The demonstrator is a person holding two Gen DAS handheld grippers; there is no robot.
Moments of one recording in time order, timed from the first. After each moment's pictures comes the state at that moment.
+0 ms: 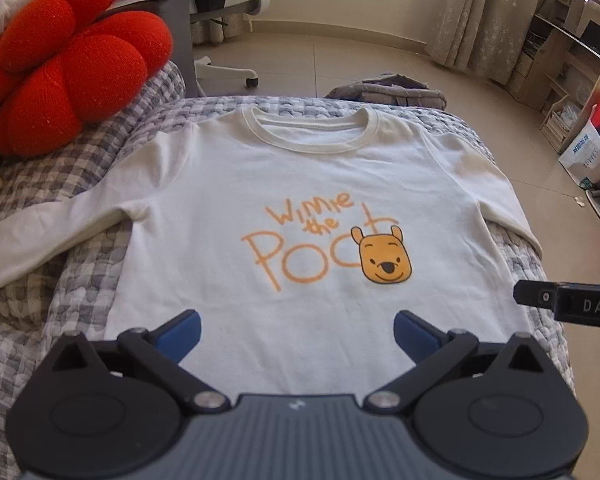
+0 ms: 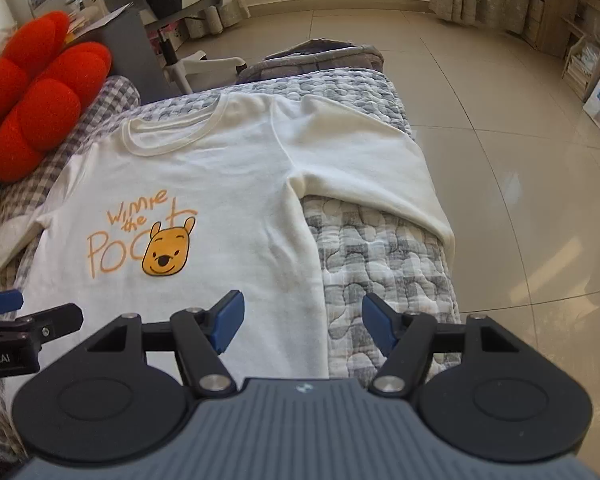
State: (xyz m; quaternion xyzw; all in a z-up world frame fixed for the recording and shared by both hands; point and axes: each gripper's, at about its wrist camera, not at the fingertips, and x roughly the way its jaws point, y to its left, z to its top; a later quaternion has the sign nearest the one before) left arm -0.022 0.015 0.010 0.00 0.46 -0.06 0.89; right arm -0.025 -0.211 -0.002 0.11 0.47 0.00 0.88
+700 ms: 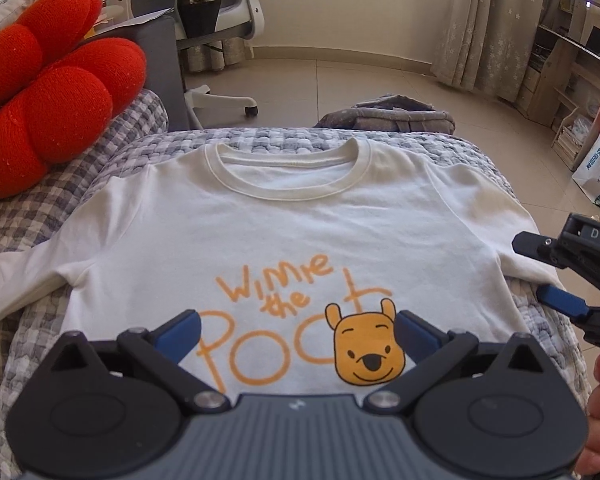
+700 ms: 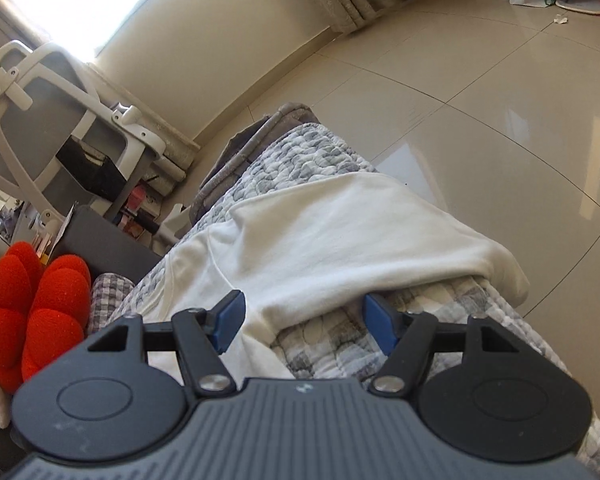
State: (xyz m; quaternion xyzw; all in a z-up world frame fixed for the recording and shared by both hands) left arm 0.031 -0.028 -0.019 0.01 0.43 -0.05 0.90; right arm 0.011 -0.271 -0.049 0.38 0.31 -0.08 0.87
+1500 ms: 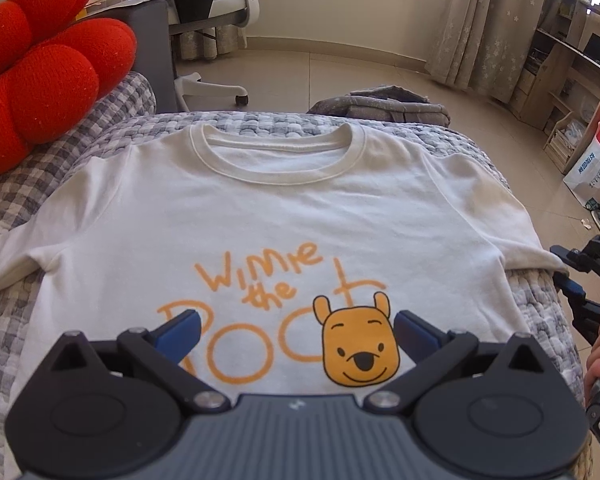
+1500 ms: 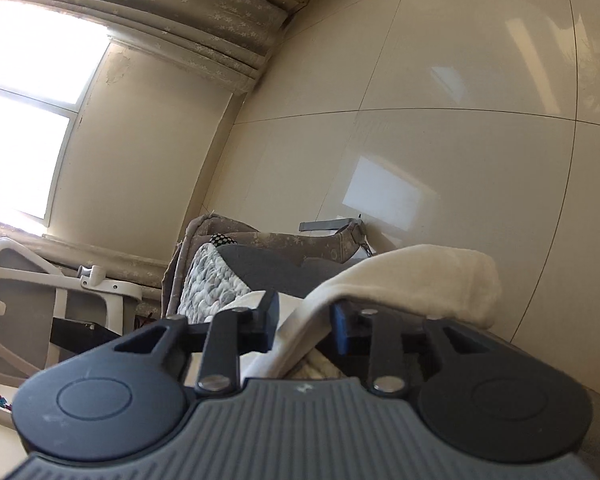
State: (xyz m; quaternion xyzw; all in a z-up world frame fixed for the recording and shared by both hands) left arm 0.037 -0.029 -0.034 -0.01 0.44 -0.06 0.90; right arm -0.004 -0.365 -0.102 0.56 0.21 -0.17 0.78
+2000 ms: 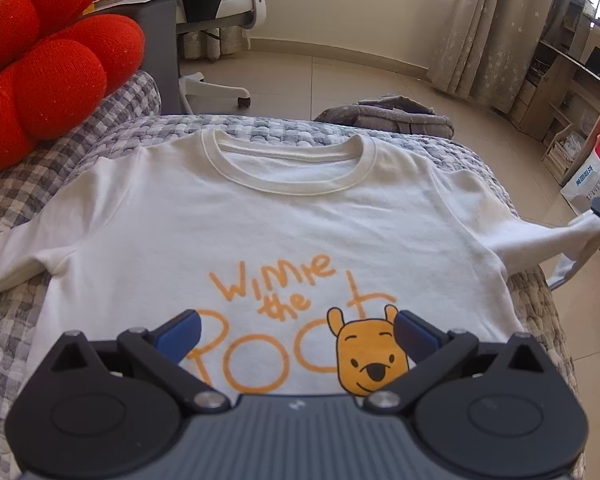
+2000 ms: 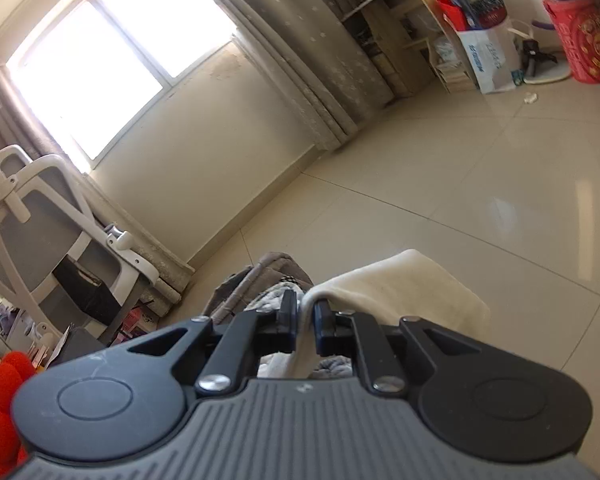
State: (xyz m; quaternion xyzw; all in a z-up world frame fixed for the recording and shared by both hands) left arm 0.042 -0.015 -0.028 -0.03 0.43 -0.07 0.90; right arm 0.001 -0.303 -0.013 0.35 0.14 -0.14 0.91
